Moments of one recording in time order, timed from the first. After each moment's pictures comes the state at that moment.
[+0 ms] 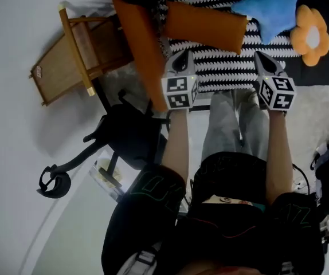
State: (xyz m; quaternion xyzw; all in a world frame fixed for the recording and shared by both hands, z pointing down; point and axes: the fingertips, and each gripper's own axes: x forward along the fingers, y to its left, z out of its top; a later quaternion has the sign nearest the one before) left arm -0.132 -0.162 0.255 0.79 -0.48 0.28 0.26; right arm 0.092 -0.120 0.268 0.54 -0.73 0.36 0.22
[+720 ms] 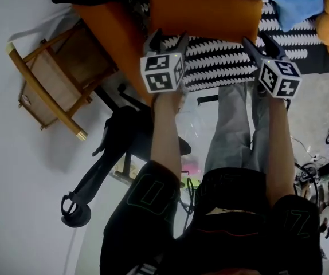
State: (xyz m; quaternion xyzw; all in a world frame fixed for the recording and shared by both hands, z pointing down) left arm -0.144 -0.225 0.403 0.78 -0.39 0.39 0.30; right arm 0.077 -0.138 0.419 0.54 -0.66 0.48 0.19
